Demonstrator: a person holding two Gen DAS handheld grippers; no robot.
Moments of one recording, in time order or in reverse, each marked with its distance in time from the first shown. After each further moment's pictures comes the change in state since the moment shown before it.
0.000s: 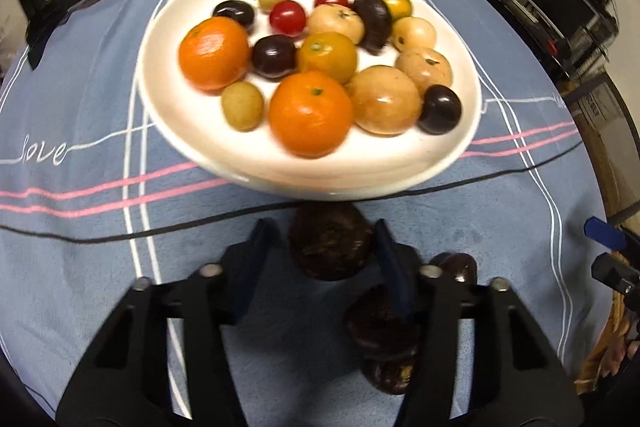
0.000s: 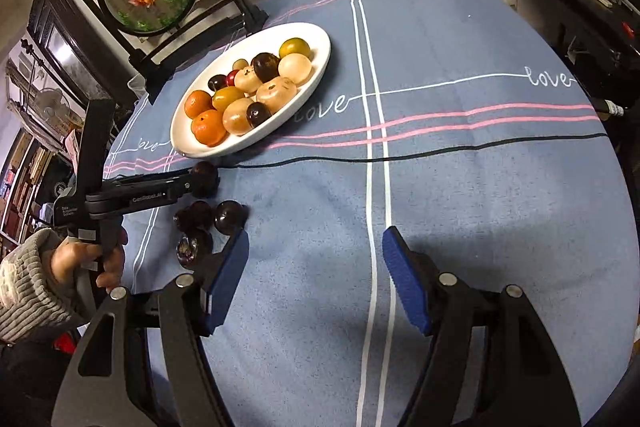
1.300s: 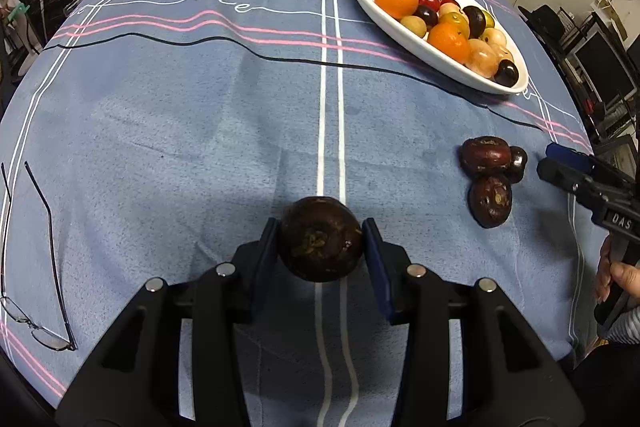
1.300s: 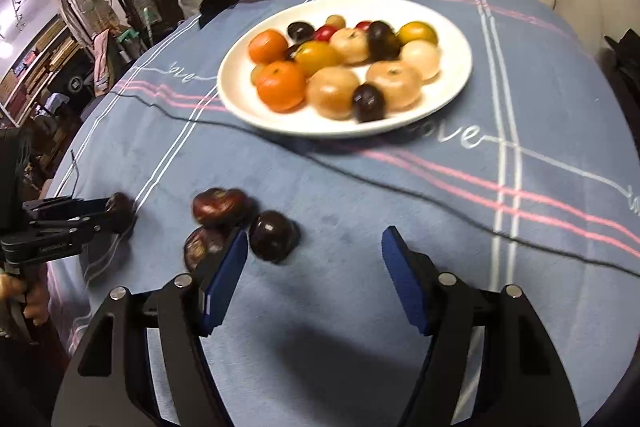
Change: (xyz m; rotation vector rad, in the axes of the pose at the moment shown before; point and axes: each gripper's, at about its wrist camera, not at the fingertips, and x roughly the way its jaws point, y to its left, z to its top) left arm -0.079 0.073 -0.135 -0.304 -0.049 0.110; right arm 0.072 0.077 0.017 -0.371 0.104 0.035
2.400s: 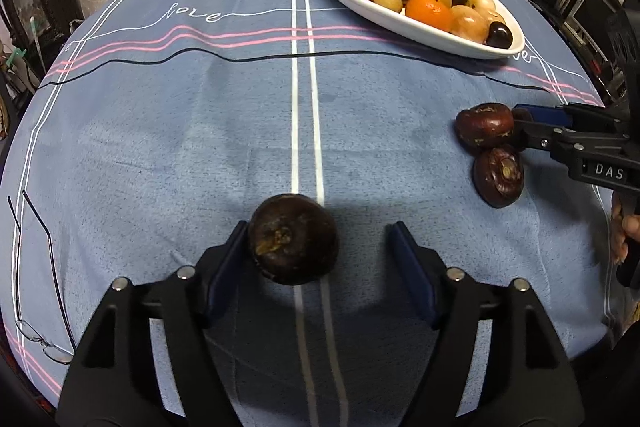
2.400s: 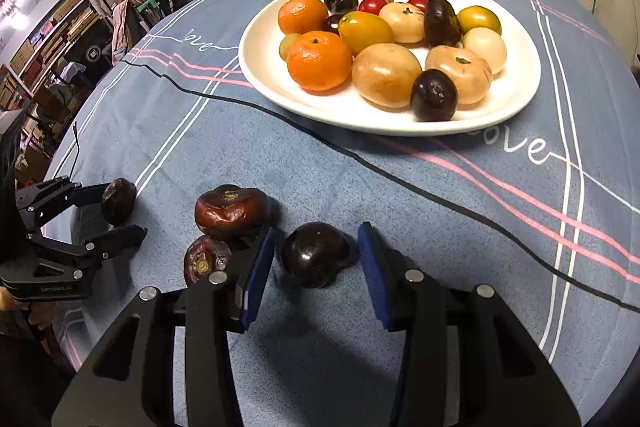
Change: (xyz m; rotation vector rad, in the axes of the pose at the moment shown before) left arm 0.013 -0.026 -0.006 0.127 -0.019 0.081; right arm 0.037 0.013 0.013 -0.061 0.059 0.054
